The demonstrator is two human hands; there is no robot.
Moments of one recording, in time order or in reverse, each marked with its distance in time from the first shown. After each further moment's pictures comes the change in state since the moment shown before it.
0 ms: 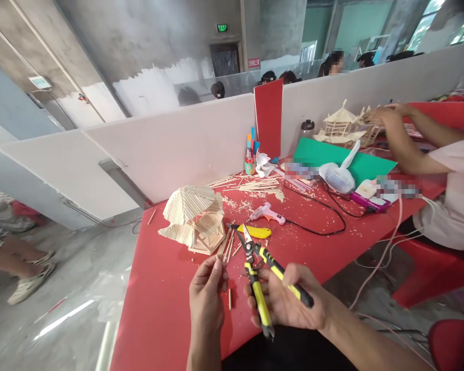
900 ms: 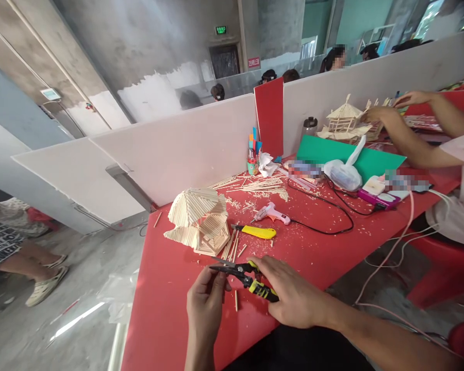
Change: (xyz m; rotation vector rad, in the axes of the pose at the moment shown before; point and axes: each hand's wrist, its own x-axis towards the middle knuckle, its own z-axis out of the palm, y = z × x) left_hand -0.003 0.014 -0.026 0.711 -0.150 0.289; right_hand 0.015 0.009 -0.006 -1.655 0.365 -0.201
